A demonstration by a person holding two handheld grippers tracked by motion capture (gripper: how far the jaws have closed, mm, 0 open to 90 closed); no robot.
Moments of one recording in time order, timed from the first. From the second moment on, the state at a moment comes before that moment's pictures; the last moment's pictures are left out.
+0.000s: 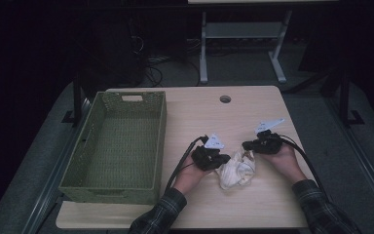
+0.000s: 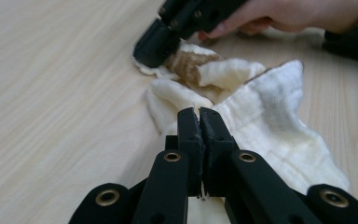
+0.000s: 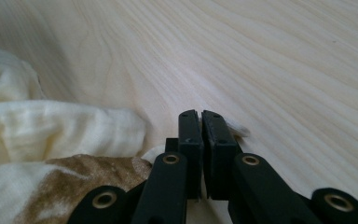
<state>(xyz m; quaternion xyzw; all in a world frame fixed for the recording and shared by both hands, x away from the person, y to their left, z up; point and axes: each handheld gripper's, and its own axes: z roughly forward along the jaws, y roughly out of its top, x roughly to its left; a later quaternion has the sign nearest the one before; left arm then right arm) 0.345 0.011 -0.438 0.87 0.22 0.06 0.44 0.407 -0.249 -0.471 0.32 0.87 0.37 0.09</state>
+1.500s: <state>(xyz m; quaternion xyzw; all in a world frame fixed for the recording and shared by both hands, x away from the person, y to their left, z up) 0.390 0.044 -0.433 0.81 0.38 0.20 0.39 0.406 -0.336 -0.454 0.41 0.83 0.36 0.14</state>
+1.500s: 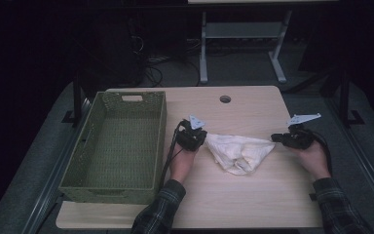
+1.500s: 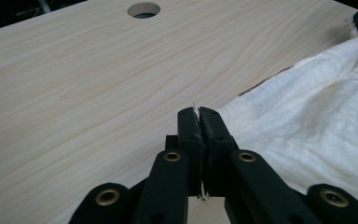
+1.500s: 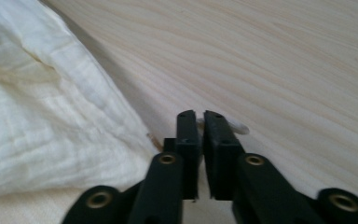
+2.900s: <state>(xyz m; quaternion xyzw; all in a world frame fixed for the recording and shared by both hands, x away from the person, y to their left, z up) 0.321 -0.015 -0.460 0.89 0.23 0.12 0.36 0.332 -0.238 -0.459 0.28 0.87 0.40 0.04</state>
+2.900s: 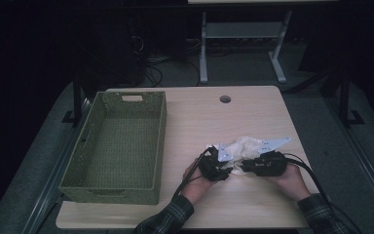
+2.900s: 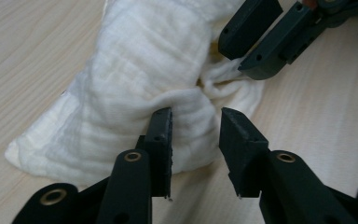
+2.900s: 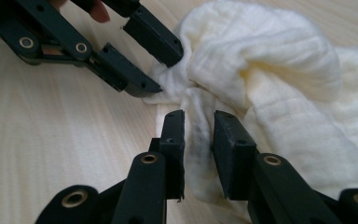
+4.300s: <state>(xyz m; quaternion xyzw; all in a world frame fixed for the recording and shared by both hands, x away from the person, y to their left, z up) 0.370 0.027 -0.425 0.83 0.36 0.19 0.38 0.365 -0.332 -0.444 0.35 0.83 0.41 0.10</state>
